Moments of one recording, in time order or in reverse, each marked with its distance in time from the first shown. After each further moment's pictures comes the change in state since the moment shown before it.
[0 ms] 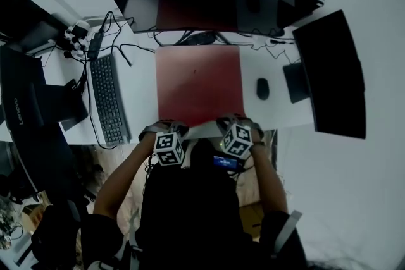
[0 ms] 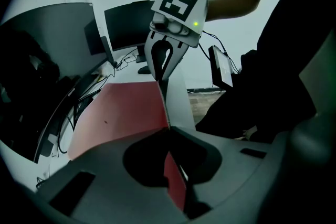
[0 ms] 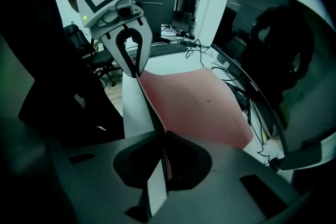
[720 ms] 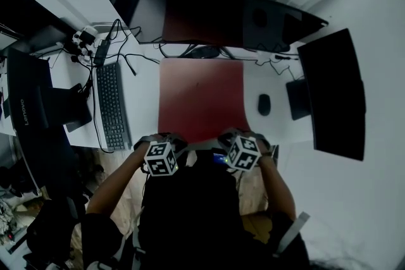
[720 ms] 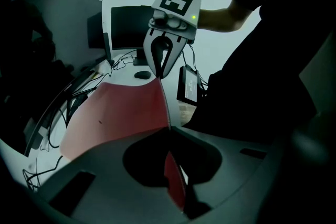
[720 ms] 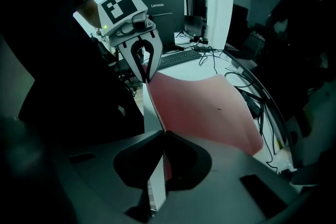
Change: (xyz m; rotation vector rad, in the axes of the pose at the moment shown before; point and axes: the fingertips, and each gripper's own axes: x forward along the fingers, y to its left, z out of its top) left arm -0.040 -0.004 0.026 -0.096 -0.040 -0.162; right arm -0.059 -0.001 0.015 -0.048 -0.016 0.241
